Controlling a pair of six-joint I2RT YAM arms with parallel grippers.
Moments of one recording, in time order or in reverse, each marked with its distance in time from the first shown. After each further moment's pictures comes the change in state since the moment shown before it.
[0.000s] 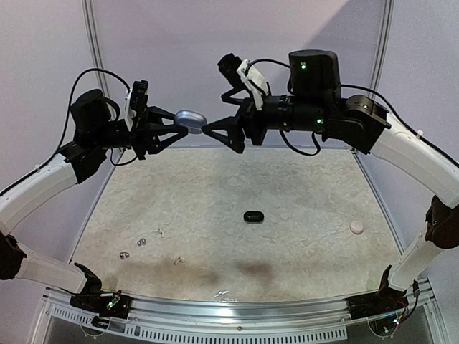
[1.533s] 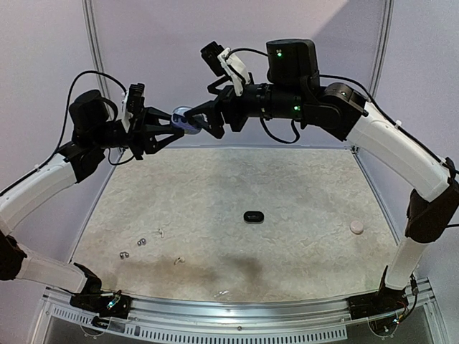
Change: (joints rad) left arm 0.026 -0.003 -0.007 0.003 0.056 0.063; right arm -0.012 0.177 0.260 -0.057 0.031 0.077
